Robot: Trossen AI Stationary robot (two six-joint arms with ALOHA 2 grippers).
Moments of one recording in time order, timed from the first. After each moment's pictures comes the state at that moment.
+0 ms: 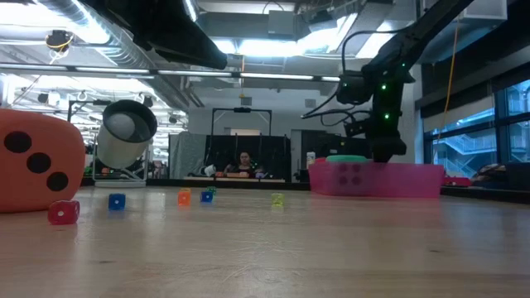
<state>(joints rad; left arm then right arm) -0.35 1.28 0.74 0.09 -0.54 -0.11 -0.65 1.64 0.99 -0.65 0.32 -0.47</state>
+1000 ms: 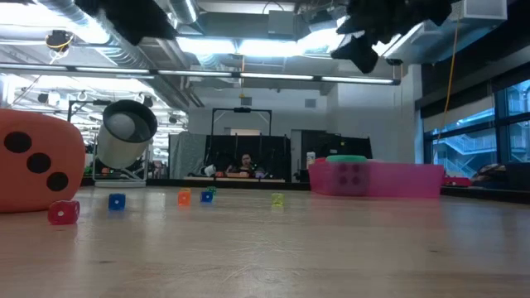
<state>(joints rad) -0.44 1.03 0.74 -0.21 -0.42 -0.27 -0.37 1.15 0.99 -0.39 -0.50 0.10</state>
